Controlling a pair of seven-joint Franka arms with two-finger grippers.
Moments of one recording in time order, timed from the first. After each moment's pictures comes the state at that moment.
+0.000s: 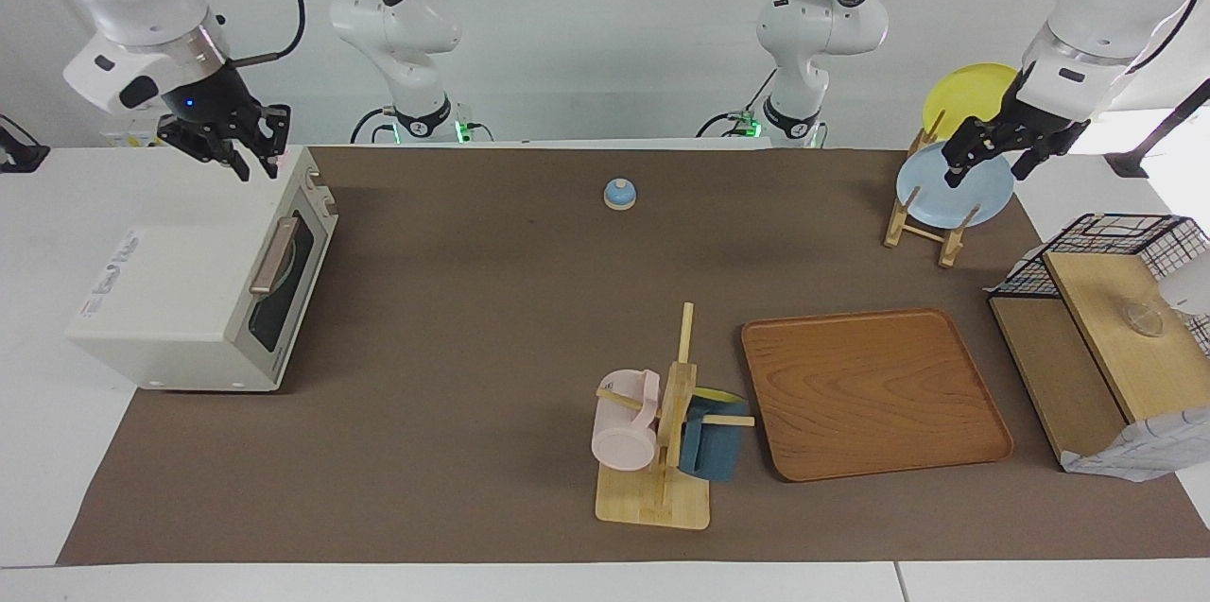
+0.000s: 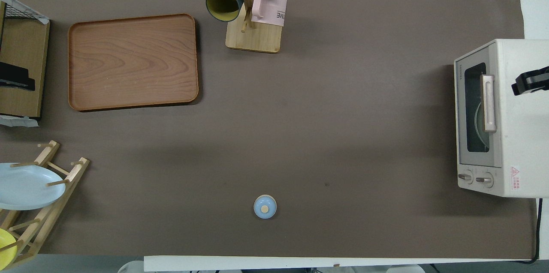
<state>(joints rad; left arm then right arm) -0.12 -0.08 0.07 -1.66 0.03 1.59 -0.05 -0.18 -0.01 0.12 -1.62 -0.10 1.56 -0.23</state>
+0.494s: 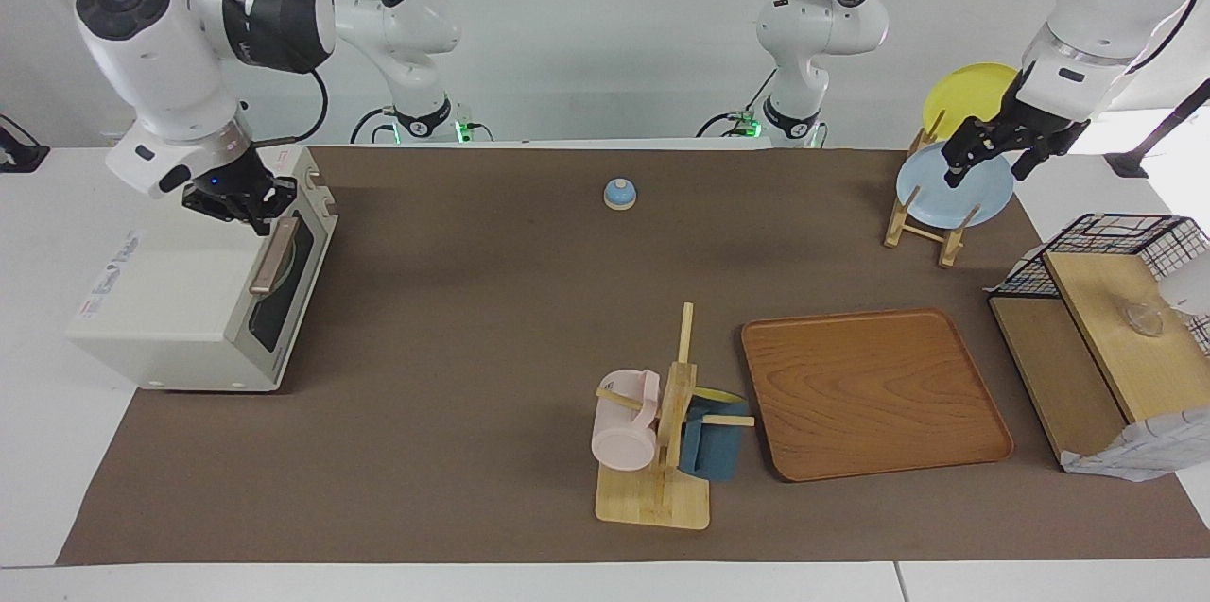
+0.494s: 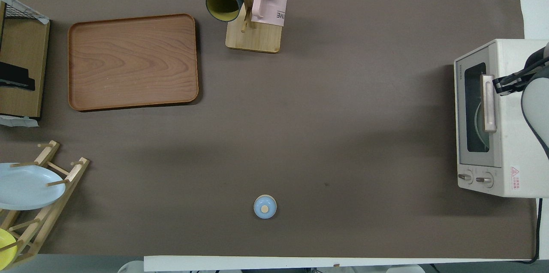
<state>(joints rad) -0.12 -0.08 0.07 -1.66 0.03 1.59 -0.05 -0.20 0.01 0.12 -1.79 -0.15 1.73 -0.23</state>
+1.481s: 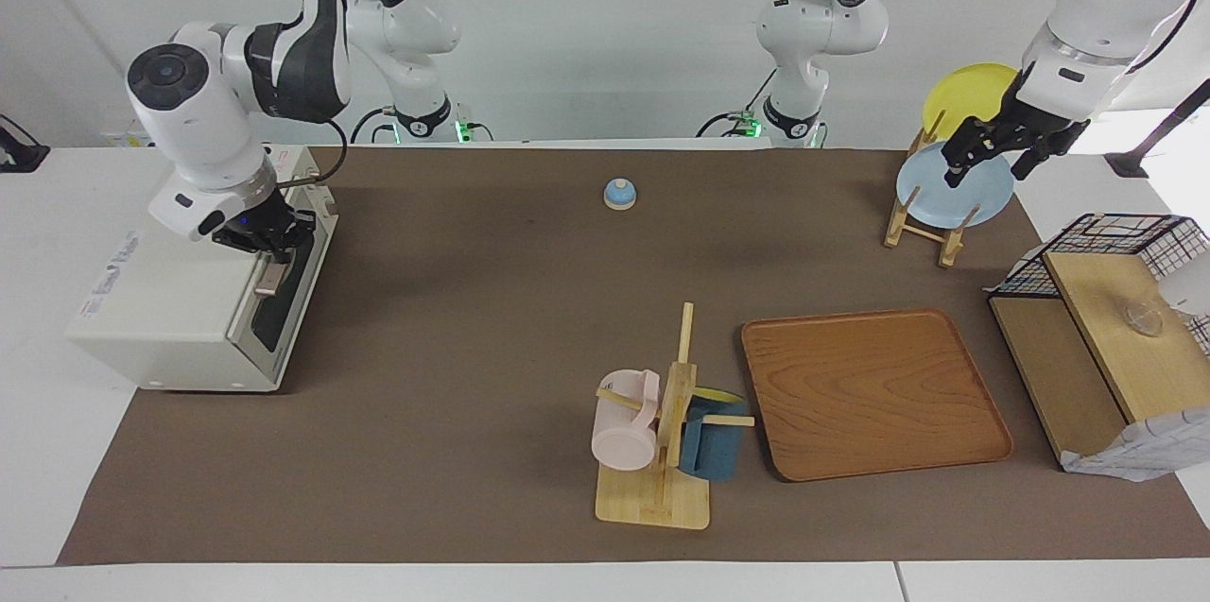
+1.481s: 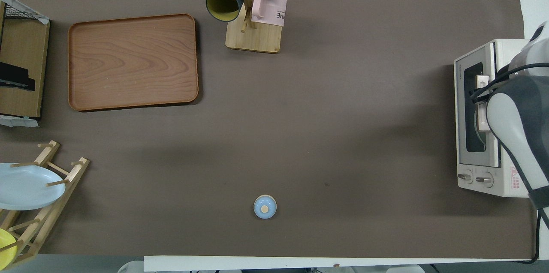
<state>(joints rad) -0.12 -0.08 0.07 -1.66 0.03 1.59 -0.05 -0.17 0.03 0.12 -1.94 -0.15 1.87 -0.22</state>
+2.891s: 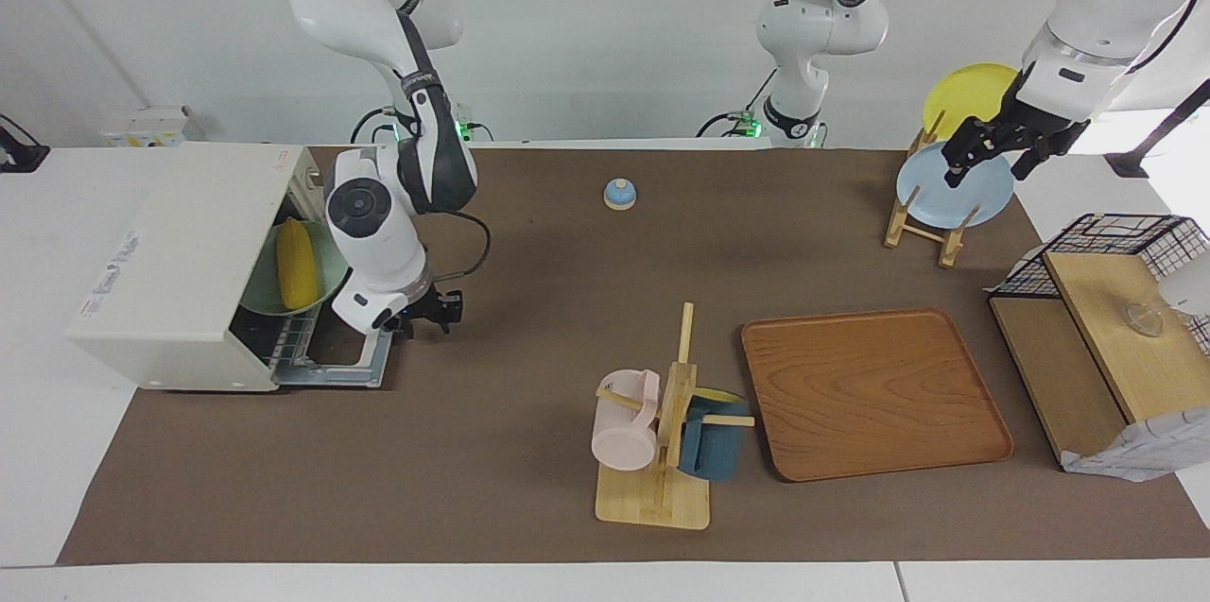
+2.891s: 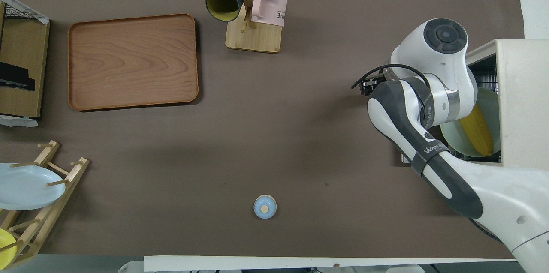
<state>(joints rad) -0.12 -0.08 0.07 -1.66 0.03 1.59 -0.05 0.07 0.30 0.13 -1.90 -0.06 2.12 0.10</state>
